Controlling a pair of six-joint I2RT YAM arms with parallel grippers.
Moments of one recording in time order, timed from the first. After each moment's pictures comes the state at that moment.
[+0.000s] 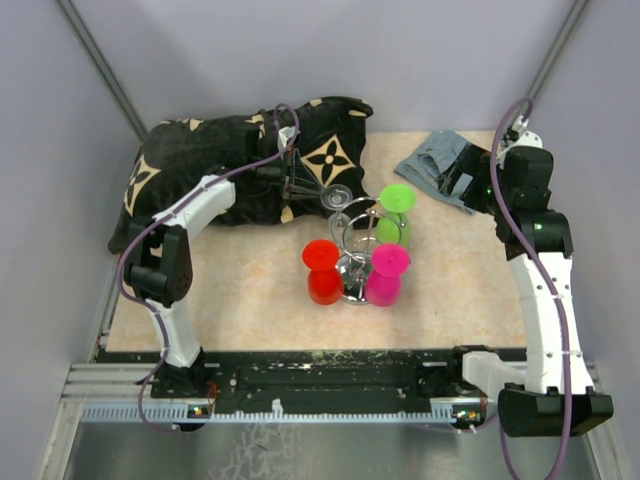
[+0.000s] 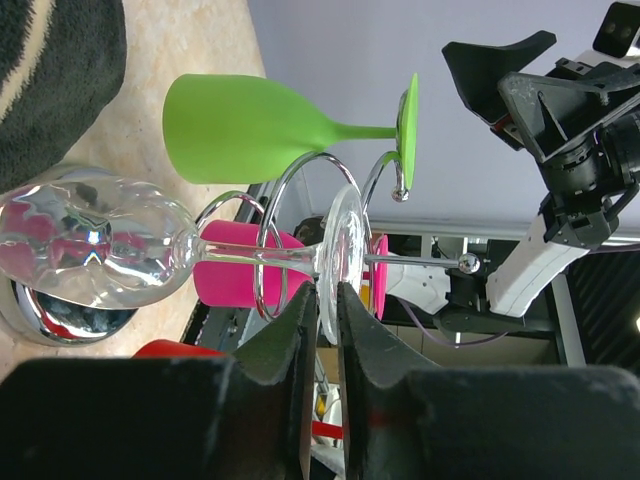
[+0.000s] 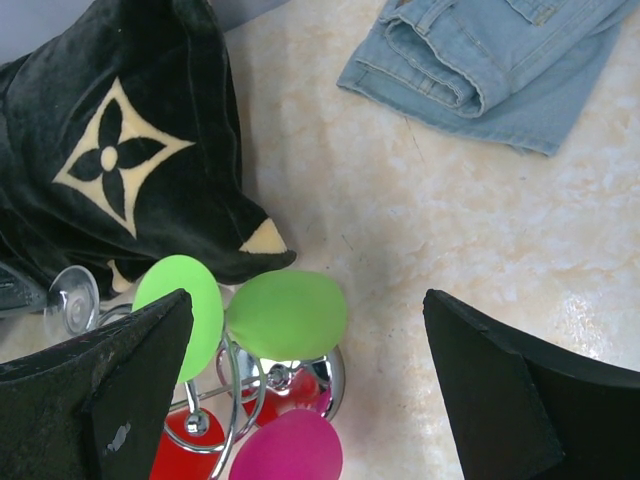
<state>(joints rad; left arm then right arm) -0.33 1.91 1.51 -0.06 1.18 -0.95 0.00 1.05 1.33 -0.74 -0.09 0.42</state>
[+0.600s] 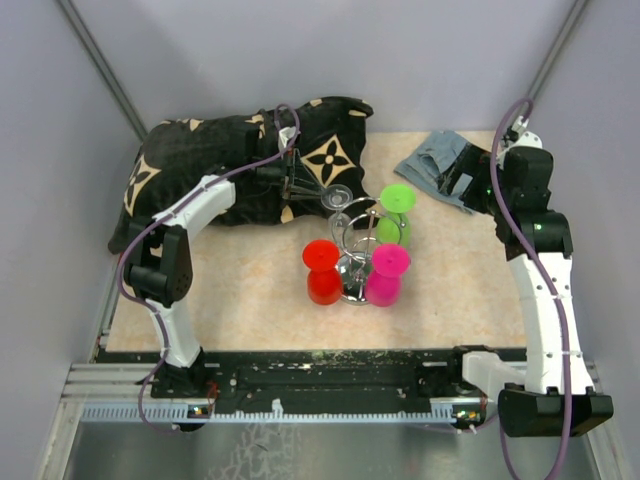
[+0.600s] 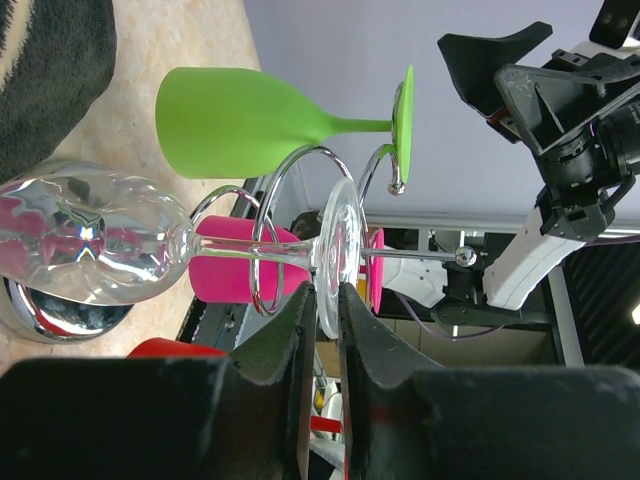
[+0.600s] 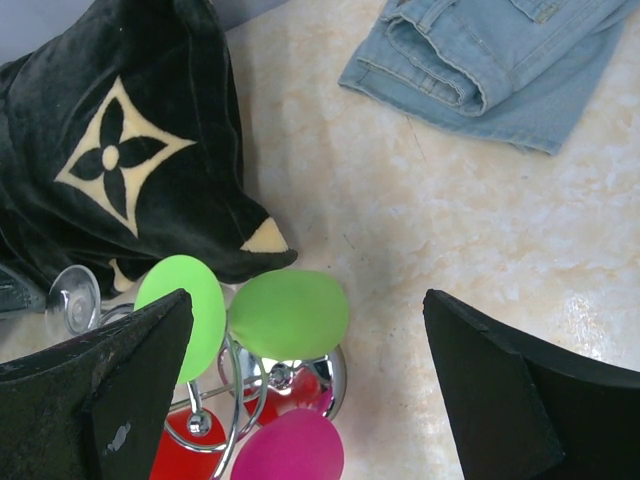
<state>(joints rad) -0.34 1.91 1.51 -0.06 1.20 -0.95 0.00 1.05 1.33 -0.74 -0.10 0.42</state>
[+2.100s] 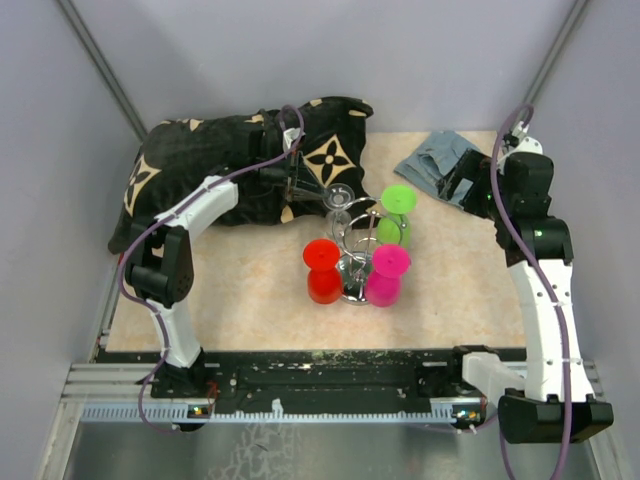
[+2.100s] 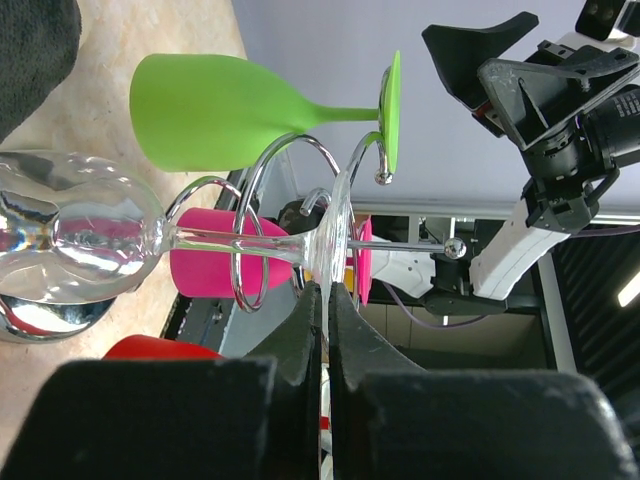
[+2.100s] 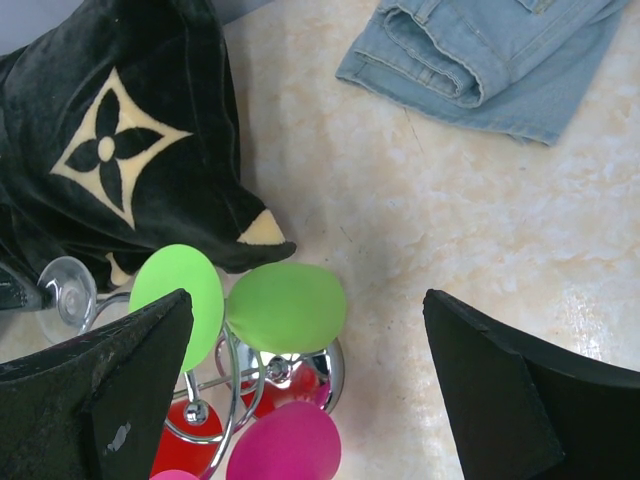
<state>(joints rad) -0.36 1.91 1.51 -0.05 1.22 -0.98 0.00 1.02 1.30 -0.74 -0.09 0.42</state>
